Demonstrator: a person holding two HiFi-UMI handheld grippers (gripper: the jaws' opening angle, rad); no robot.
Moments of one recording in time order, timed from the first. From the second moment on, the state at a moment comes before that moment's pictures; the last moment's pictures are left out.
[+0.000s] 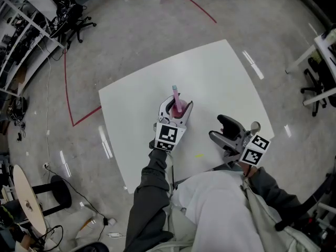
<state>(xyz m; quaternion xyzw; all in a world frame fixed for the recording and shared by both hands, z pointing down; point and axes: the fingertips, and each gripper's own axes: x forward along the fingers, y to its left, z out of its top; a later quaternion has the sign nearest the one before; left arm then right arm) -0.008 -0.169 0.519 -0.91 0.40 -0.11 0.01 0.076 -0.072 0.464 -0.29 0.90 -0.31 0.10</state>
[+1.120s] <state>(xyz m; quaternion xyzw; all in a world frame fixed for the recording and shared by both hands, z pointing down) -0.085 0.009 0.523 -0.76 0.62 0.02 -0.21 -0.001 -0.026 0.508 -0.23 0.93 -0.27 -0.04</state>
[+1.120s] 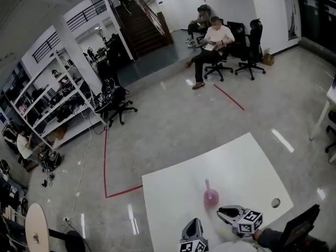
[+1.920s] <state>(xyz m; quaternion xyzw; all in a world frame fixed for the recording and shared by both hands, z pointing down) -0.056 -0.019 0.553 -0.78 0.58 0.00 -0.23 0.022 -0.049 0.556 -0.30 0.92 -0.21 -0.13</state>
